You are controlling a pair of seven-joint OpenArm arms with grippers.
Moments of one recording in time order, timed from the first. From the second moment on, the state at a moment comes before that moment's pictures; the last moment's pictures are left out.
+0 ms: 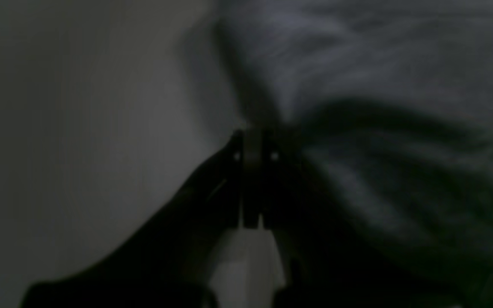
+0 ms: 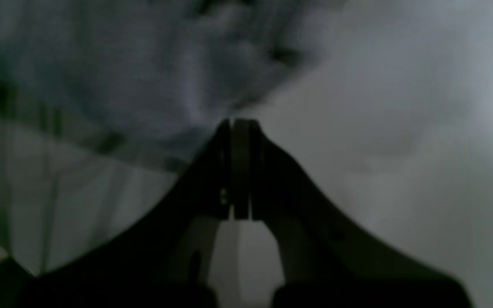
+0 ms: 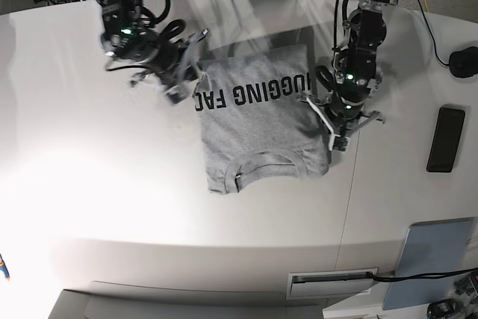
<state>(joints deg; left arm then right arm) 2.8 -8.5 5.5 87.6 0.8 -2.5 36.4 -16.4 13.6 -4.4 108.0 15.6 21.5 -53.5</state>
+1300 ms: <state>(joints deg) 53.2 -15.8 -5.8 93.9 -11.8 -17.9 31.3 -57.0 11.2 33.9 97.5 18.8 25.2 -56.1</state>
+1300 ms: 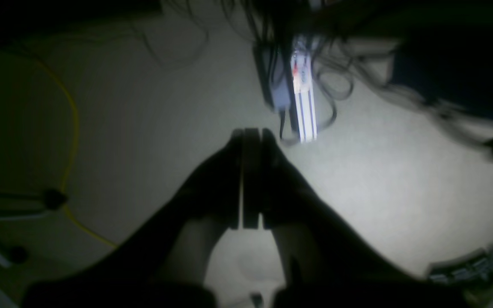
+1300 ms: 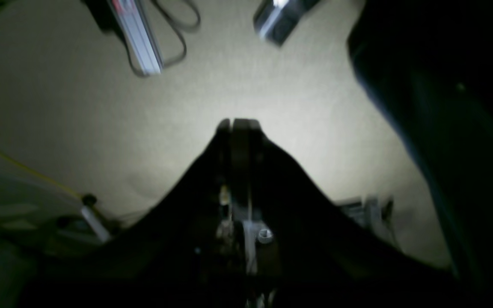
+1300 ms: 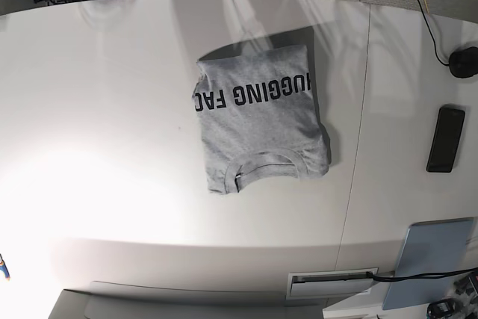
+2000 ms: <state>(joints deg) 21.8 -10.3 -6.0 30.4 -16.9 -28.7 12.1 -23.1 14.9 34.1 33.1 -1.2 31.1 -23.1</state>
